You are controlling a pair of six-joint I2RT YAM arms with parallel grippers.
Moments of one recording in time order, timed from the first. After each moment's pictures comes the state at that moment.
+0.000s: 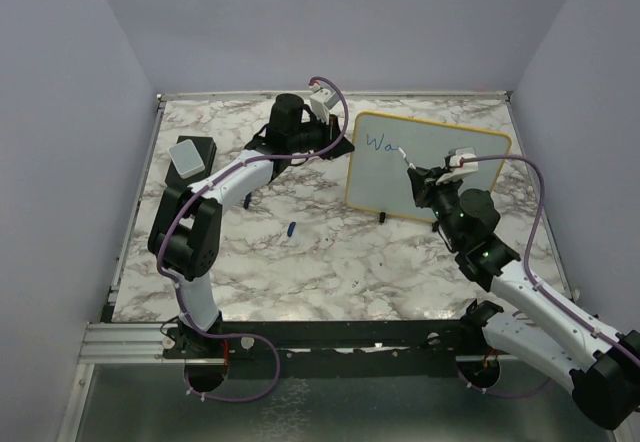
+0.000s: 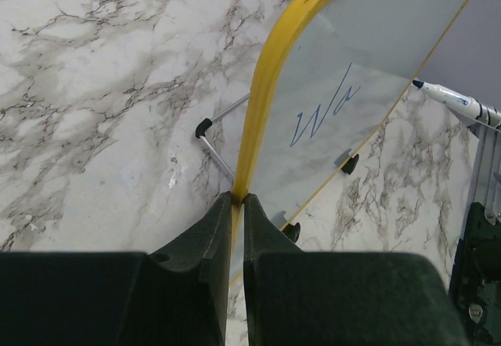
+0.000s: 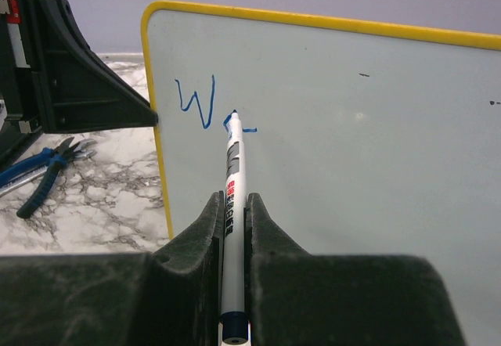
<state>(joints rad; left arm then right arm) -0.48 1.82 1.37 0.13 0.62 -0.24 0.55 0.84 0.54 0.31 0.28 0.12</state>
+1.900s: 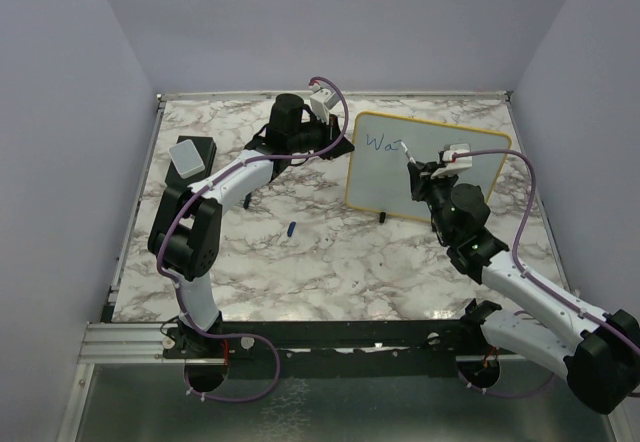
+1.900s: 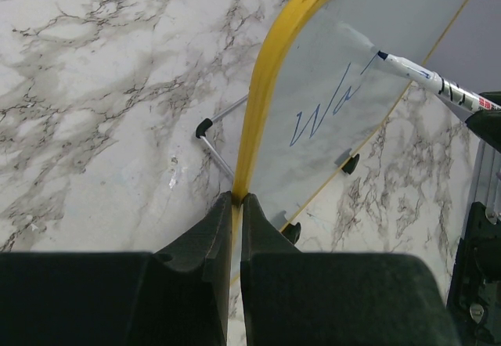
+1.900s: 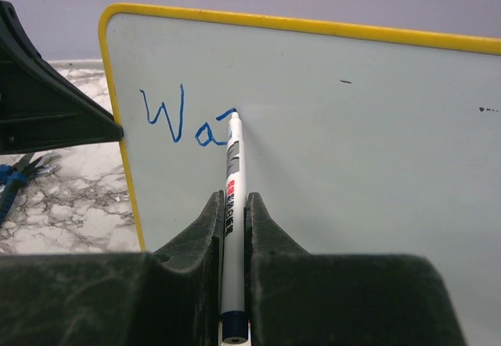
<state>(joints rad) -0.48 1.82 1.37 0.12 0.62 -0.24 0.55 0.95 0.54 0.42 0.36 0.09</state>
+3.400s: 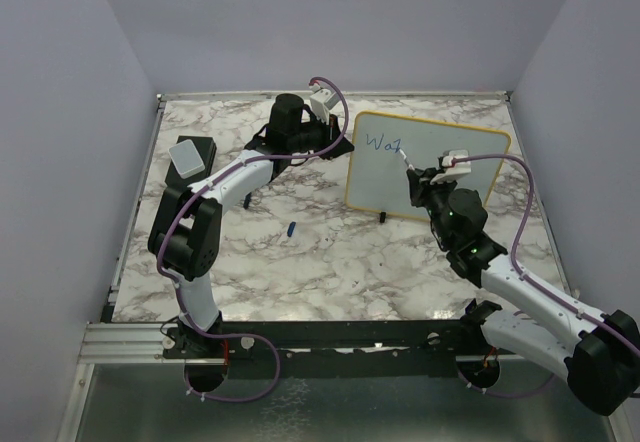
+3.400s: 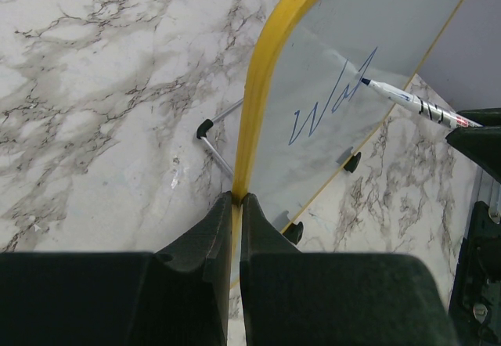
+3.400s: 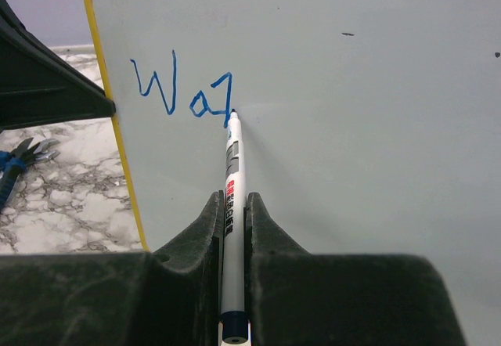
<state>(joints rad) -0.48 1.82 1.37 0.12 0.62 -0.24 0.55 0.94 0.49 0.43 0.36 0.13</state>
